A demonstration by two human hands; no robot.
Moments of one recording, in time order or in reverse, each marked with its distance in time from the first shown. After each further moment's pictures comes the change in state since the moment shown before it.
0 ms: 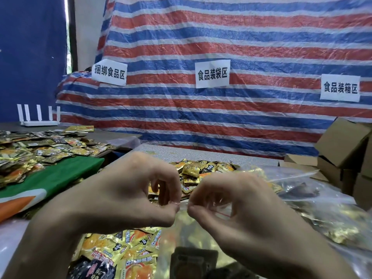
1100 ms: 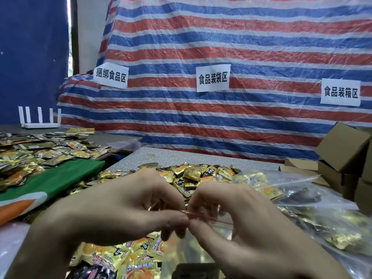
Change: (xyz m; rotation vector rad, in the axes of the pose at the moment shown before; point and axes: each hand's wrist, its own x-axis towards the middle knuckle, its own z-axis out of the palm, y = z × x) left_hand -0.006 0.014 0.003 -0.175 -0.096 -0.242; right_hand -0.003 -0.004 0.001 -0.016 -0.083 -0.059
